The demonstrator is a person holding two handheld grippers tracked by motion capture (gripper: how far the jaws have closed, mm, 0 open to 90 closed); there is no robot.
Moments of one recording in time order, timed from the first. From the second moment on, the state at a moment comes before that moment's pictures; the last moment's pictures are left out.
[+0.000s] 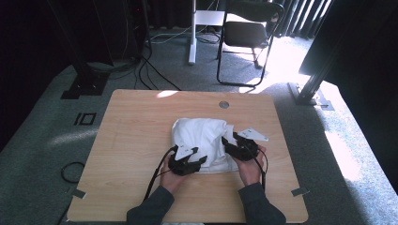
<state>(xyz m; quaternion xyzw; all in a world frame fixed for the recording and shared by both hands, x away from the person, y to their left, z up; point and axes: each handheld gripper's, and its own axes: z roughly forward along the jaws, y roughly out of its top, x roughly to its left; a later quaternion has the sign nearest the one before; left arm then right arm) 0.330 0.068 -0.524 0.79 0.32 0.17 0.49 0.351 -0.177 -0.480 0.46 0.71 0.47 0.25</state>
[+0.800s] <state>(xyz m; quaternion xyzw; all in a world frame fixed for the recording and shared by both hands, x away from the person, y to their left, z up) 0.370 0.051 -0.535 0.80 0.33 0.18 0.48 0.388 -0.158 -0.546 0.48 0.77 0.36 0.21</state>
